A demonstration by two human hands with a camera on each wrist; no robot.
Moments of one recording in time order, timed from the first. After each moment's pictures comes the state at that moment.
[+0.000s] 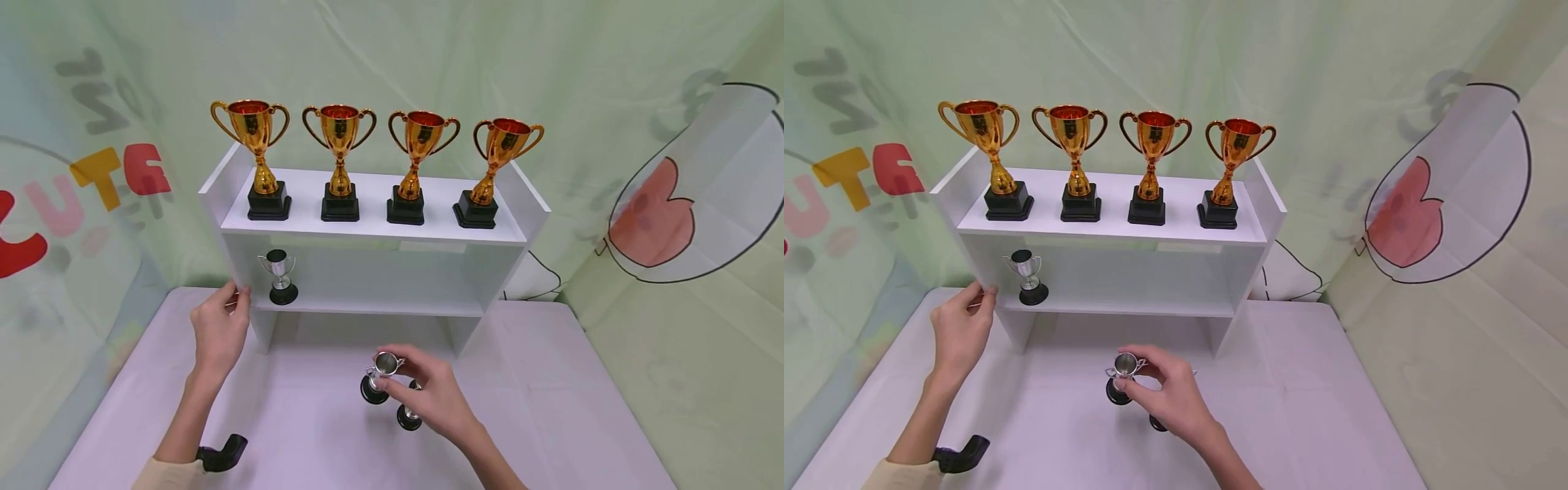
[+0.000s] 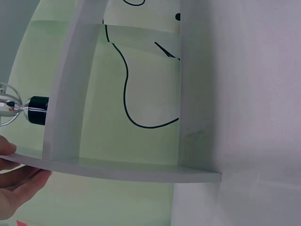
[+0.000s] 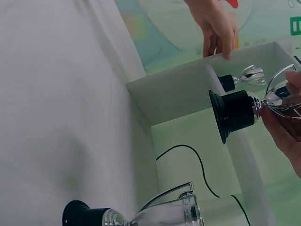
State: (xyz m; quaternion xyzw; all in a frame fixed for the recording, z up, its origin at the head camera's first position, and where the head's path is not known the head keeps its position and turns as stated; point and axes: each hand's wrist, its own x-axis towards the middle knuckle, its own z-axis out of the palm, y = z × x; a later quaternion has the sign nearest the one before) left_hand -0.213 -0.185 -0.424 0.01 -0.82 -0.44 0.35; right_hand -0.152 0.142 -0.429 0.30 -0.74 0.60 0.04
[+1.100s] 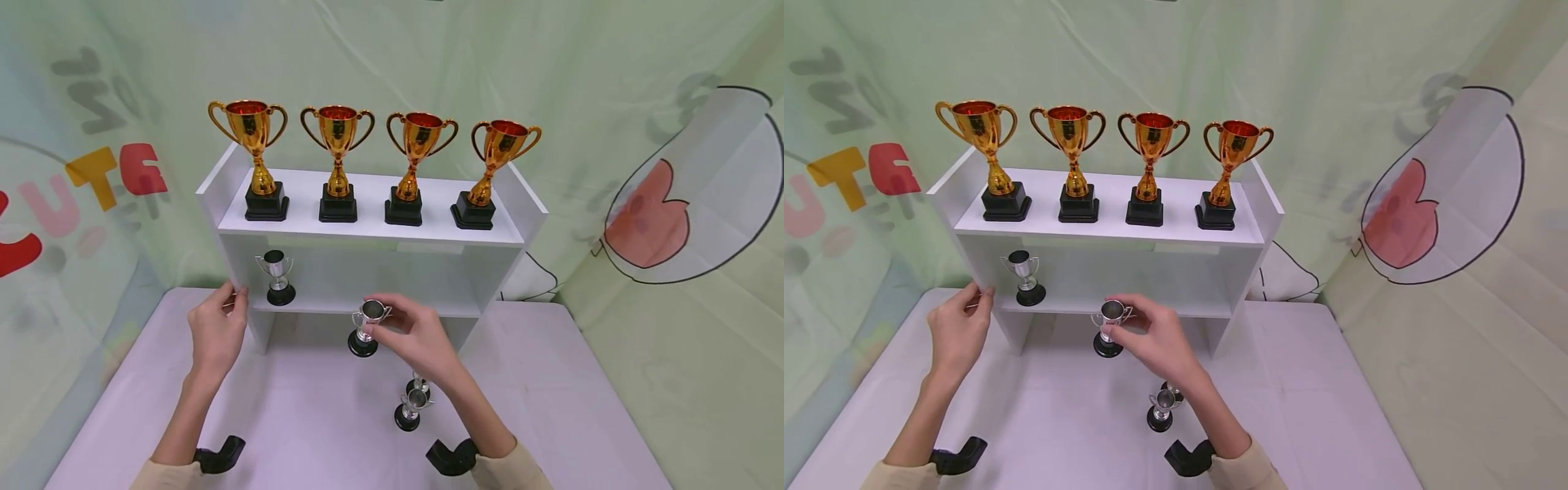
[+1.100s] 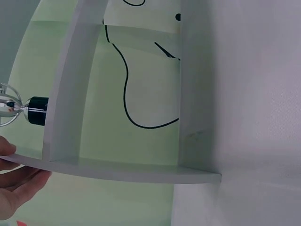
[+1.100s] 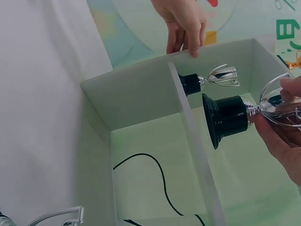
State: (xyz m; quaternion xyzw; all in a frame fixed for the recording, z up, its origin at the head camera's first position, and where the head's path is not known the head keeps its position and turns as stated) left_hand -0.211 -0.183 -0.423 0.01 -0.82 -0.45 0.35; right_hand -0.195 0.123 -0.373 0.23 -0.79 0.57 0.00
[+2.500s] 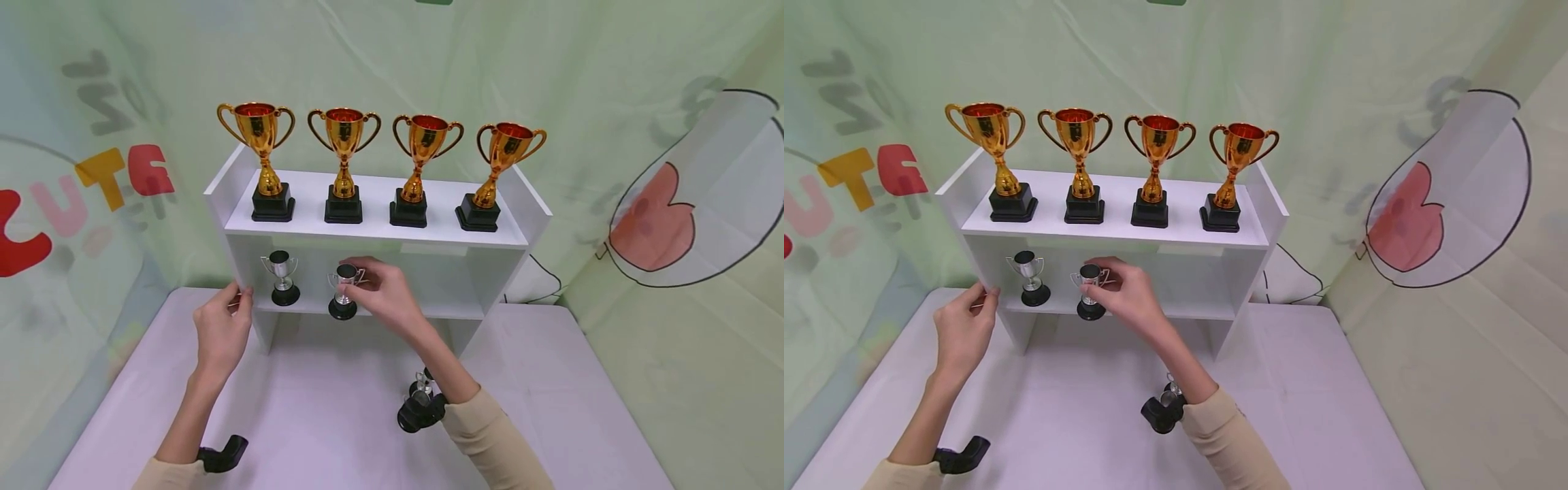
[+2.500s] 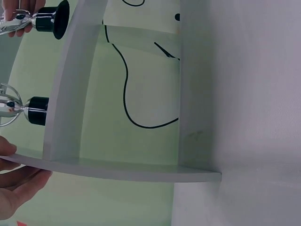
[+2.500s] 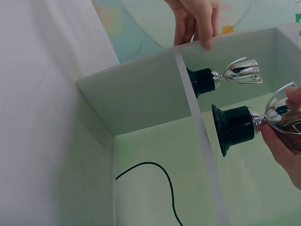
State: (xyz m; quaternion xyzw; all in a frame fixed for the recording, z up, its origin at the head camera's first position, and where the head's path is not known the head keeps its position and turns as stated) left_hand -0.212 -0.185 -0.423 0.01 -0.83 -0.44 0.35; right_hand -0.254 0.075 -0.359 0.22 -0.80 0.56 0.00
